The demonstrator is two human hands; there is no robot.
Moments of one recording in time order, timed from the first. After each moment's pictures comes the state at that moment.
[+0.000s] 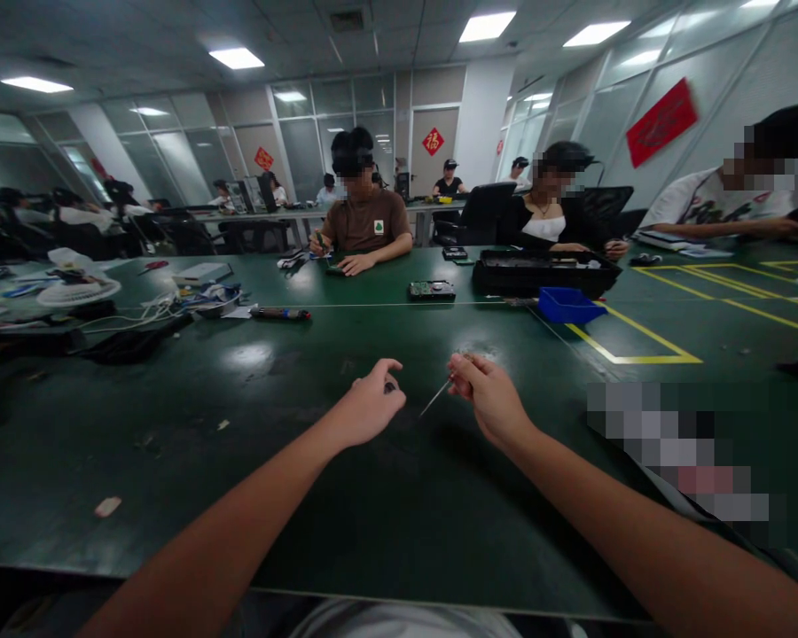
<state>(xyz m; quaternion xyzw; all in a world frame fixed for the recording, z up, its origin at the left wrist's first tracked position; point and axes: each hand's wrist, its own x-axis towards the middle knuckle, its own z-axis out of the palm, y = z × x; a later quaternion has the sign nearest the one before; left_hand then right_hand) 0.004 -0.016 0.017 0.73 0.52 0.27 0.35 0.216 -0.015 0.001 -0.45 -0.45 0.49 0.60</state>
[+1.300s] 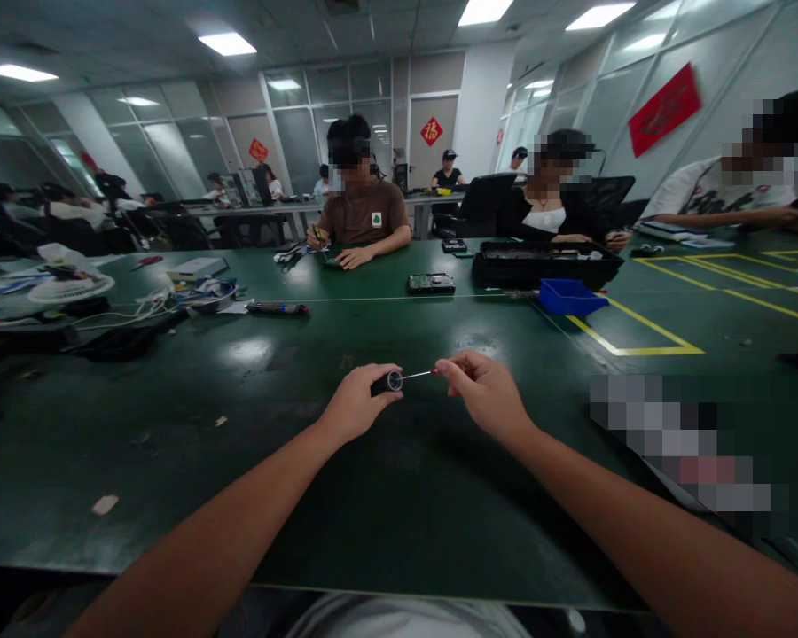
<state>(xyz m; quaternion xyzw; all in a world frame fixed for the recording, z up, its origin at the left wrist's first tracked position) -0.011 -0.005 -0.013 0.79 0.47 0.32 0.23 0.219 -0.026 0.006 -0.51 -0.64 0.31 0.48</state>
